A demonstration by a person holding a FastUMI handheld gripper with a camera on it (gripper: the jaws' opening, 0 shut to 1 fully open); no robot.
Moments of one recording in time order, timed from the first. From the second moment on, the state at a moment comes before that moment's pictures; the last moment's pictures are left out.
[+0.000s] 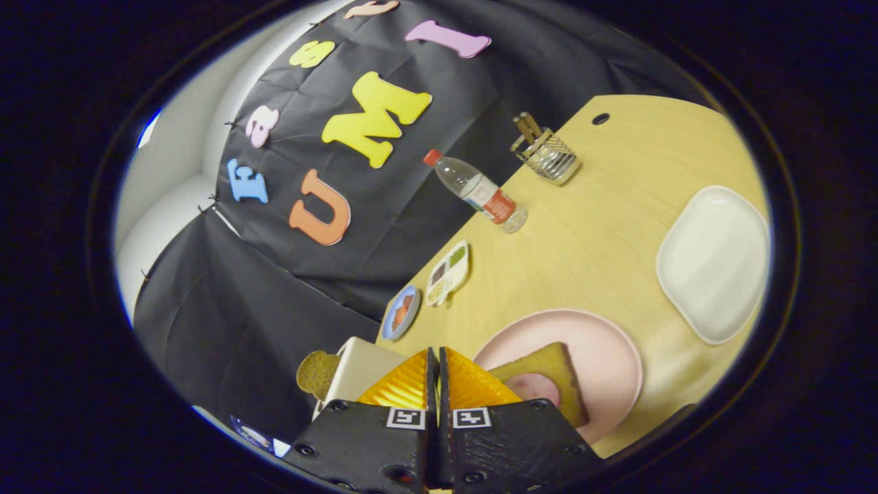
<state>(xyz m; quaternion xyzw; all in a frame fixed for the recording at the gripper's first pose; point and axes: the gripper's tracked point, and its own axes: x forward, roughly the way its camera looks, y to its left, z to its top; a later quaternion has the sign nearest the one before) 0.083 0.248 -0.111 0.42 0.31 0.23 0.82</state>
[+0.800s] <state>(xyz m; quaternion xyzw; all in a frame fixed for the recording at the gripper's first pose) 0.081 0.174 -0.132 0.23 0.25 0.12 0.93</state>
